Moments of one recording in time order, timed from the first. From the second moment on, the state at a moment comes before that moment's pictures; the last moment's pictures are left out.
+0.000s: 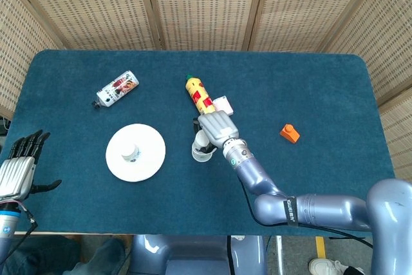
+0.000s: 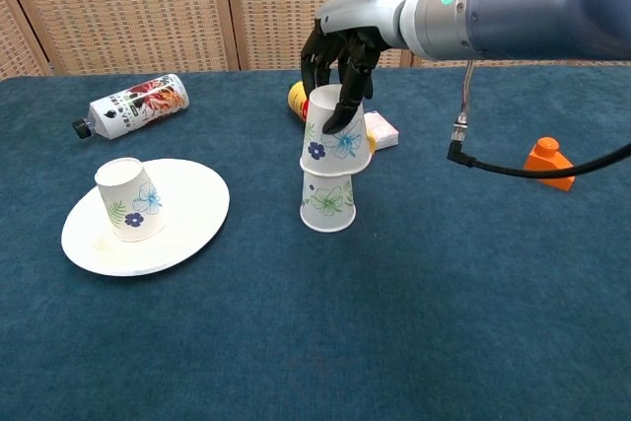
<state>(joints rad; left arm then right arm) -0.20 -1.08 -0.09 -1.77 1.29 1.31 0.16 1.22 -1.45 0.29 -1.67 -0.43 0.90 -0.57</state>
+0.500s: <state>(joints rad) -0.20 -1.09 -0.09 -1.77 1.28 1.31 0.15 1.23 -1.45 0.27 -1.65 -0.45 0.86 -0.52</state>
